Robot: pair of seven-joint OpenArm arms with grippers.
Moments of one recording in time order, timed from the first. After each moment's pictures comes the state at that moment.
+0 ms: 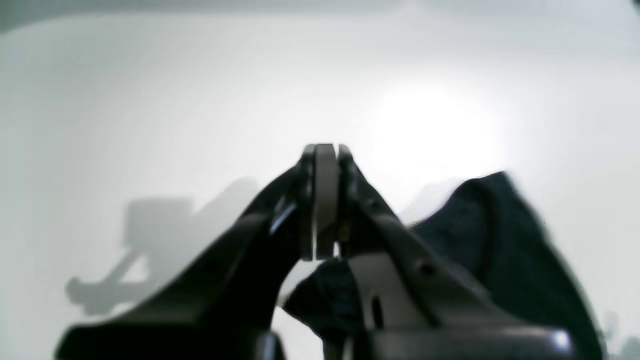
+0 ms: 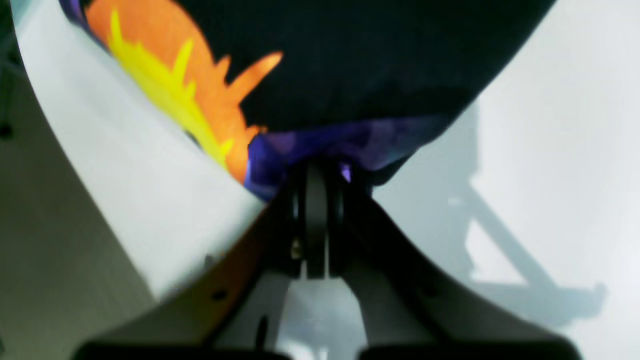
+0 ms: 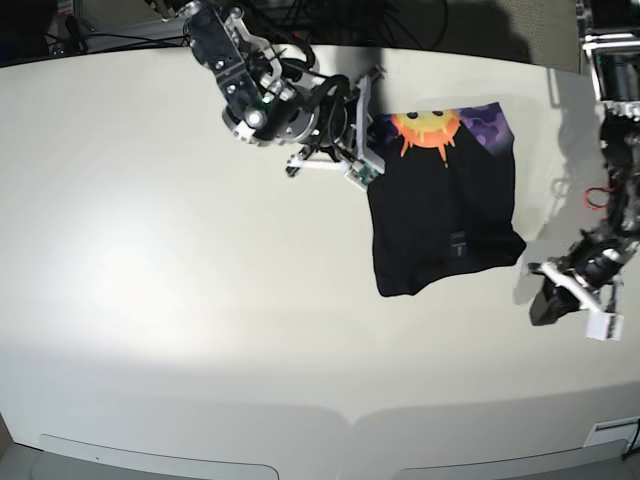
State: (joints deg) left arm -8.0 -24.0 -9.4 79.4 -39.2 -27.6 32.3; right arm -7.6 2.5 -25.3 95.4 9.7 32.6 -50.6
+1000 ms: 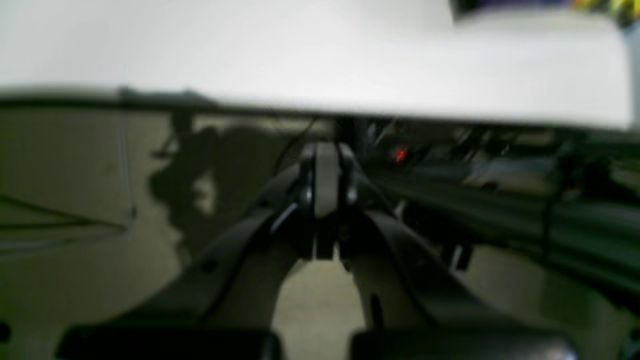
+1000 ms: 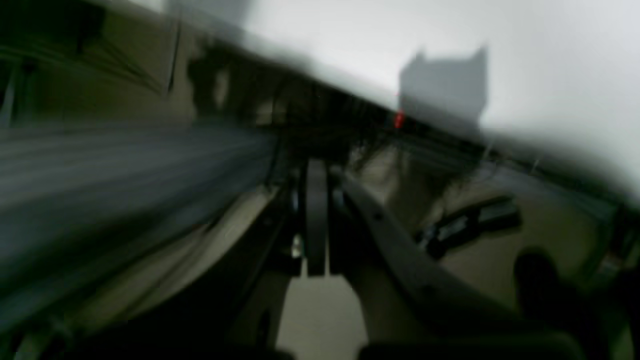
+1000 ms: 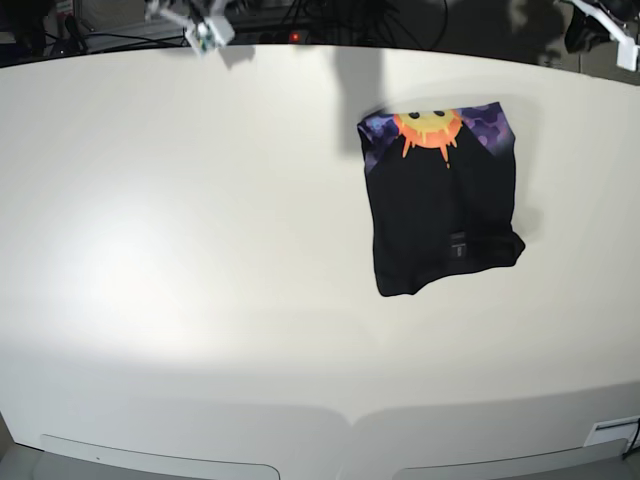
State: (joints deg) left arm 52.9 -19.1 -31.6 100.9 -39.9 -31.4 30.2; right arm -56.5 1.8 8.8 128.6 16.9 32.6 -55.3
